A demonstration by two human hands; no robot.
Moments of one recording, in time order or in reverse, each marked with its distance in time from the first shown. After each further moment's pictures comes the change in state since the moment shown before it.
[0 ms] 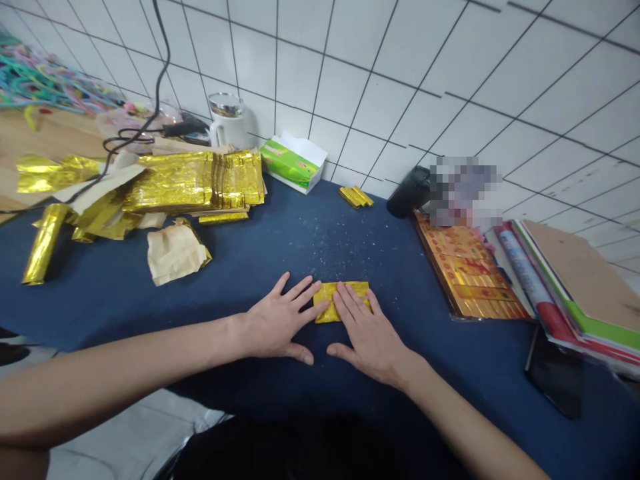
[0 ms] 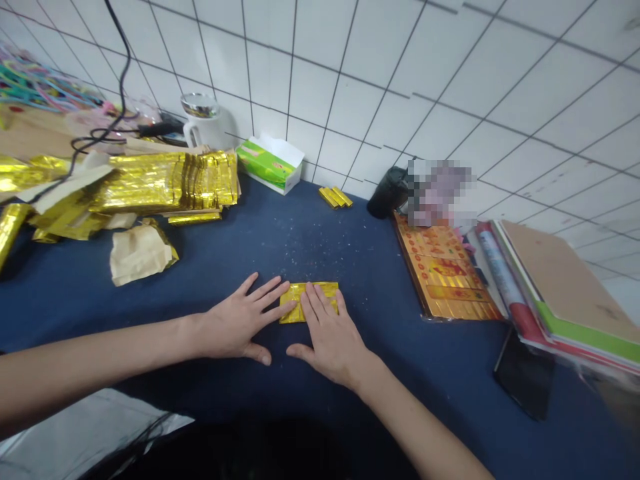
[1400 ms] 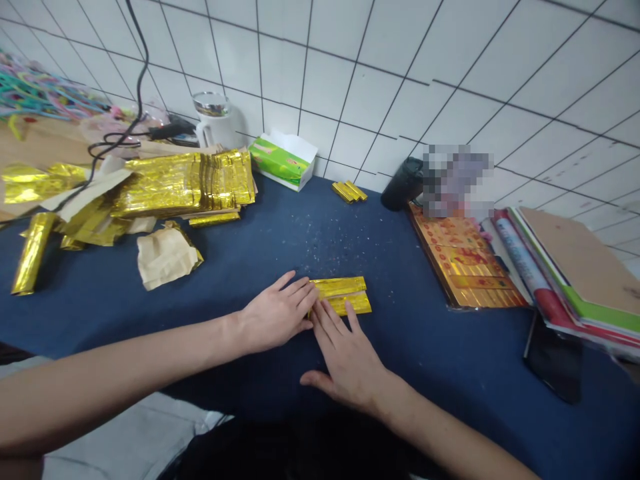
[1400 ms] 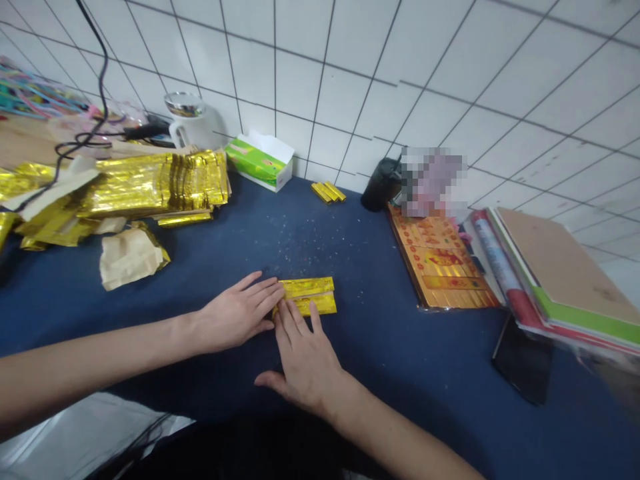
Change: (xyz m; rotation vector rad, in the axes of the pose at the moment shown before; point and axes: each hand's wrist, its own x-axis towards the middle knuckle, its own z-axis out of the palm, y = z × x) left_hand 0.010 0.005 -0.006 0.169 0.068 -0.025; right_hand -0.009 -0.044 0.009 0.047 0.073 -0.089
